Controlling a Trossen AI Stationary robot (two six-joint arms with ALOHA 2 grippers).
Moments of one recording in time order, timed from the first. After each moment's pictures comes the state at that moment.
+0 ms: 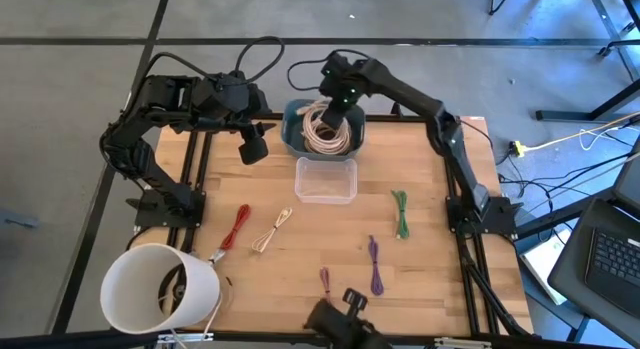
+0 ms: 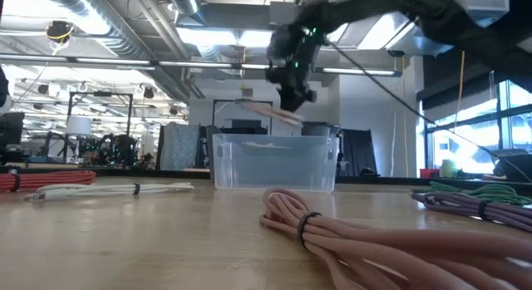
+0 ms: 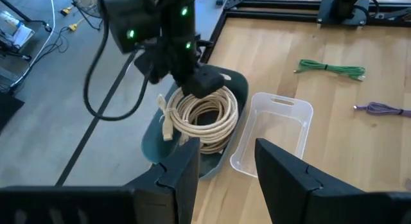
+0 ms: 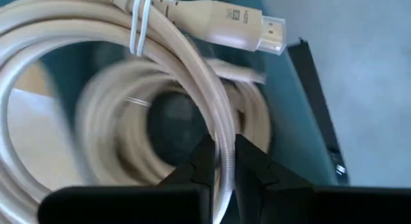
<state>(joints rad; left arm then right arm) 0.09 1.56 2.31 -1.52 -0.39 -0.04 -0.58 2.29 2.34 -1.24 -0.04 -0.12</state>
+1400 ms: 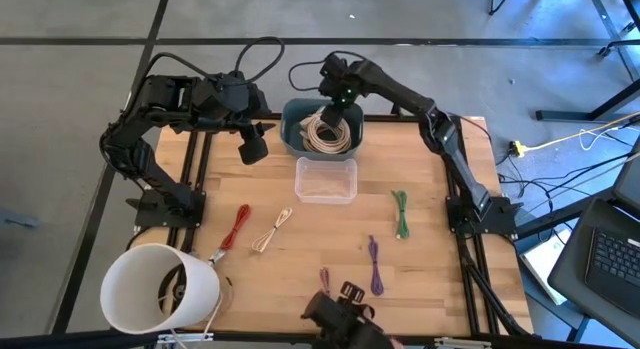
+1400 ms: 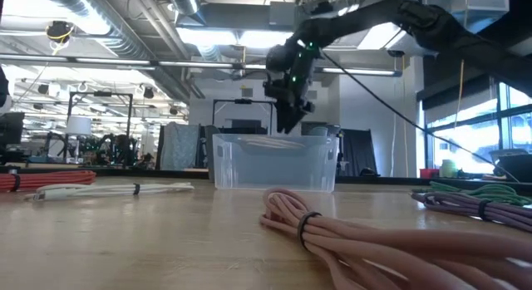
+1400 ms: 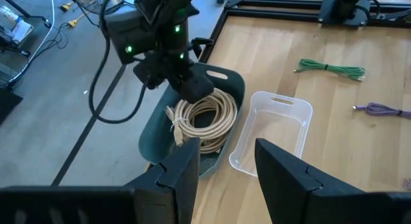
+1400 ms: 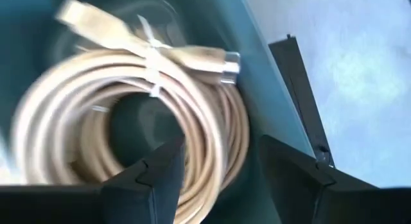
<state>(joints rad) 0.09 1.56 2.31 -1.52 -0.40 -0.06 -0.61 2.36 2.36 -1.20 0.00 -0.14</state>
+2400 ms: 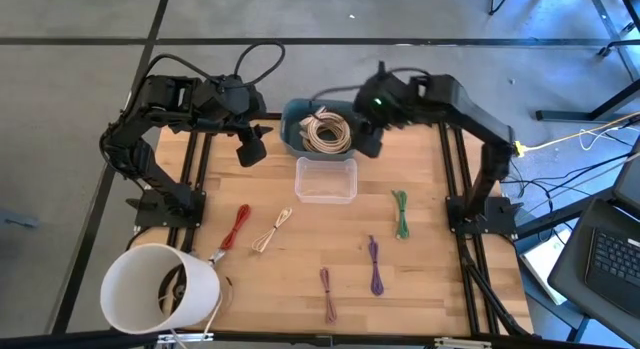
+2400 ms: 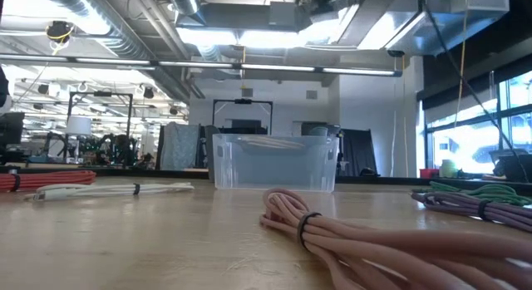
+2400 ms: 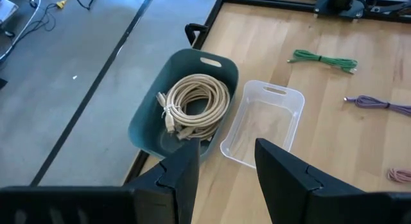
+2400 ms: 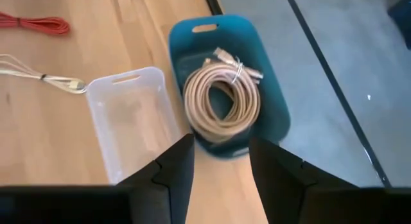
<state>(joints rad) 0.09 1.56 2.31 -1.57 -0.37 -0.11 -0.17 1.81 2.36 -1.51 0.30 0.03</state>
